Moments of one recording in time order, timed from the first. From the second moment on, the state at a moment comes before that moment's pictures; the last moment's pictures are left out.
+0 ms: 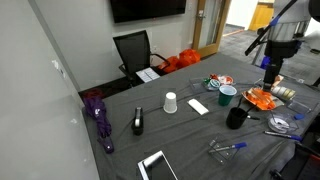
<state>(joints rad) 0.11 -0.34 0.05 -2.36 0.00 1.85 -0.10</state>
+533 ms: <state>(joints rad) 0.18 -0.28 0.06 -2.41 0.00 1.89 -0.41</state>
